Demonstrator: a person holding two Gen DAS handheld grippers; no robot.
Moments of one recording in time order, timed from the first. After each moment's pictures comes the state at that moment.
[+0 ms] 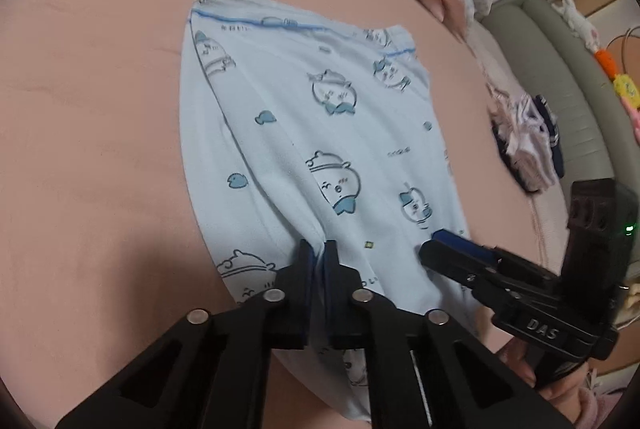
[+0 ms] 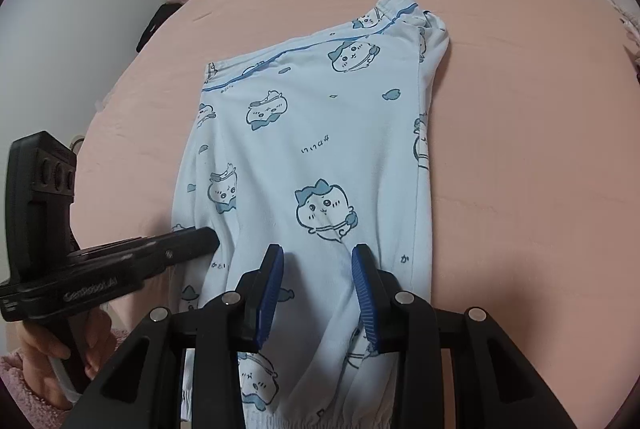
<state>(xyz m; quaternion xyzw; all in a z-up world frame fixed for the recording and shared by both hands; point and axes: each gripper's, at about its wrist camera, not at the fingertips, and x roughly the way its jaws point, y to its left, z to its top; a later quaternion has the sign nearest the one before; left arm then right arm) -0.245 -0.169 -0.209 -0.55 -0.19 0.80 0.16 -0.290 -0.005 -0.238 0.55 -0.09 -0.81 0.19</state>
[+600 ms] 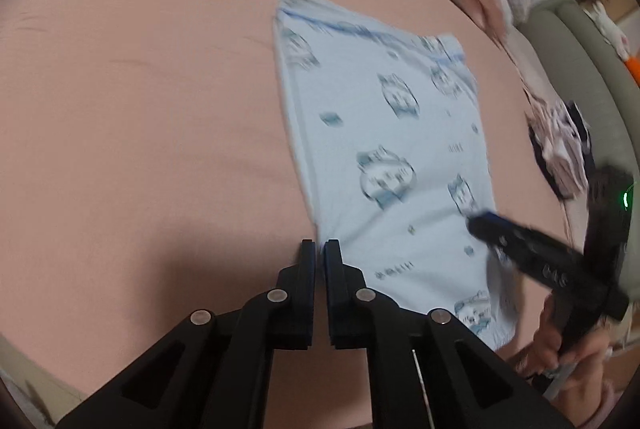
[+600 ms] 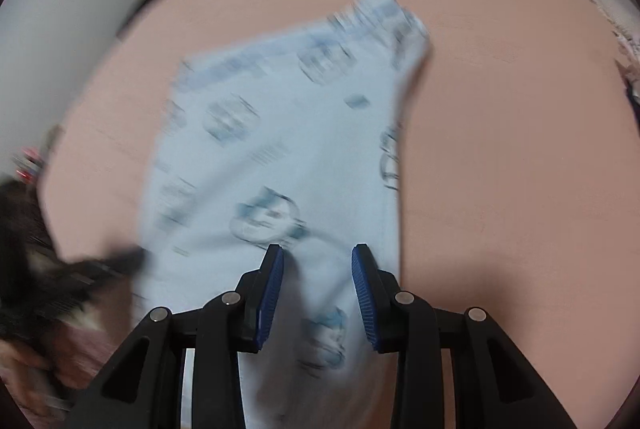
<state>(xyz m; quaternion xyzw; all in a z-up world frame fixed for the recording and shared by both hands) -0.228 -0.207 -0.207 -0.56 -0.17 0.80 0.07 -0.300 -0.003 -0.239 0.56 -0.06 -0.81 0.16</state>
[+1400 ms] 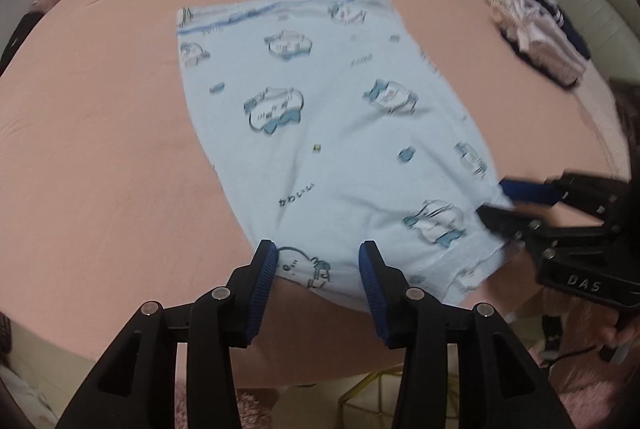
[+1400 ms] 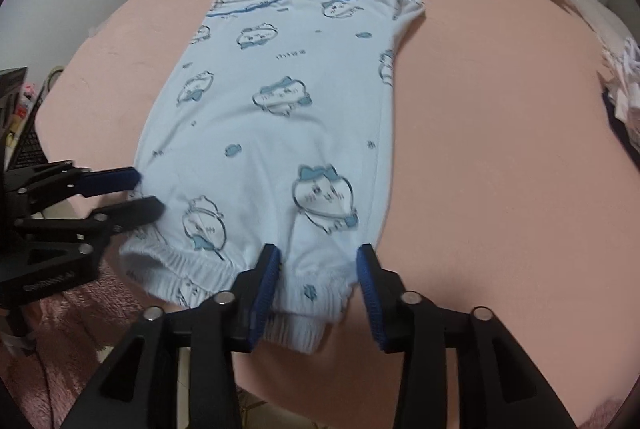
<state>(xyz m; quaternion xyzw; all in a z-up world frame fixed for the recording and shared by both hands) -0.173 -0.118 -0.193 -0.55 0.00 0.83 0.13 -0.221 0.007 -0.234 0.57 0.03 -0.80 0.16</state>
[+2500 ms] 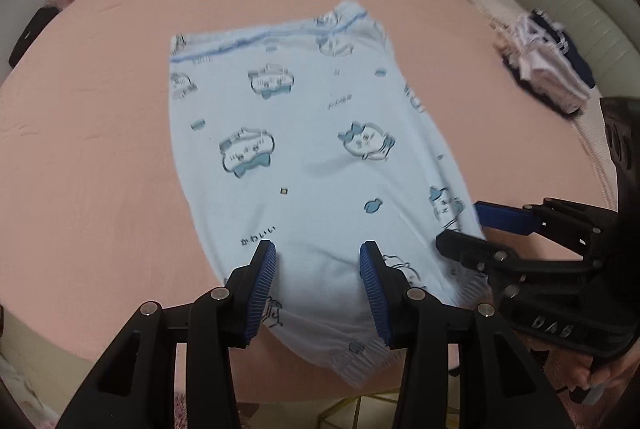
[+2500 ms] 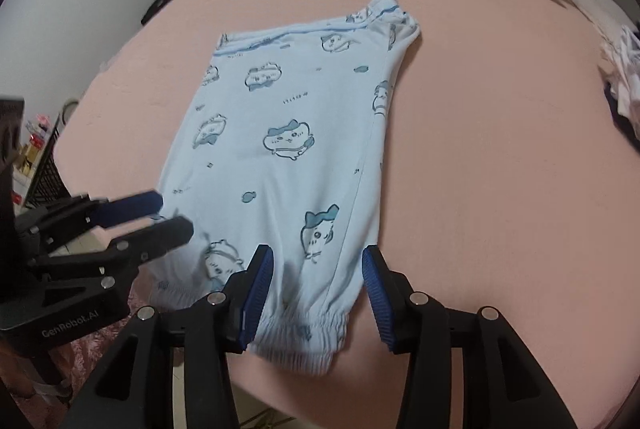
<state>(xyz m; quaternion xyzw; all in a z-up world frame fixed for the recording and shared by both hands) -0.184 -0.090 -0.191 -0.55 -0.01 0.83 0.09 -0.208 0.031 -0.221 0.56 0.00 -0.81 0.17</state>
